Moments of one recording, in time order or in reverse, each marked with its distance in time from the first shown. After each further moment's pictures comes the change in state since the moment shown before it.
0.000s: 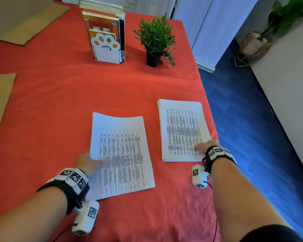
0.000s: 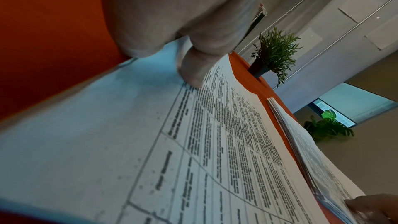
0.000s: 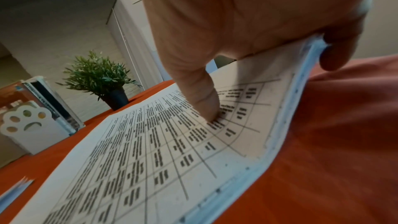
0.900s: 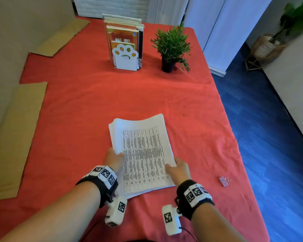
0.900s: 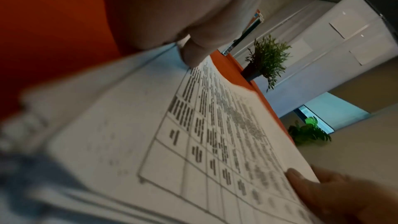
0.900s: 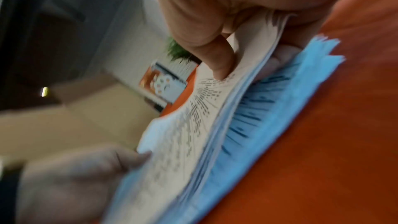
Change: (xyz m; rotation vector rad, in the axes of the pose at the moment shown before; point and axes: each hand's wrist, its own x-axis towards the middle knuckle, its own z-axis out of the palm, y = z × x) left_hand -0.015 0.012 -0.008 -0.236 -0.007 0.029; right_hand -0.204 -0.015 0.108 0.443 -0.286 -0.447
